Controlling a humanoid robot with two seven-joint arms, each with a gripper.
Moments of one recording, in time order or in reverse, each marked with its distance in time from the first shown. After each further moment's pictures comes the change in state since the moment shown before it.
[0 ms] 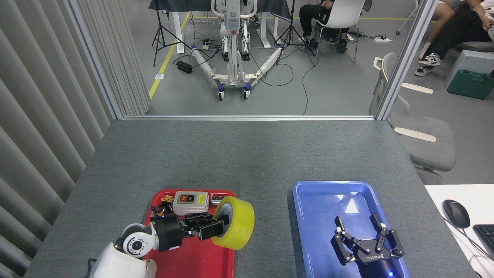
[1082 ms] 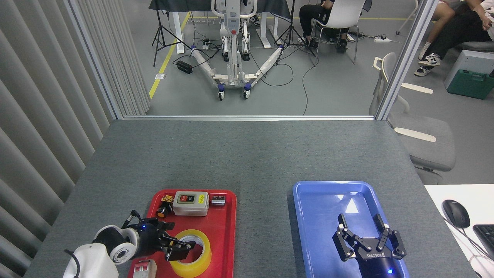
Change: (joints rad) left arm 0.020 0.135 0.000 -0.030 -0.708 0.000 0.163; right arm -0.010 0.024 -0.003 -0.005 0.001 0.091 0.036
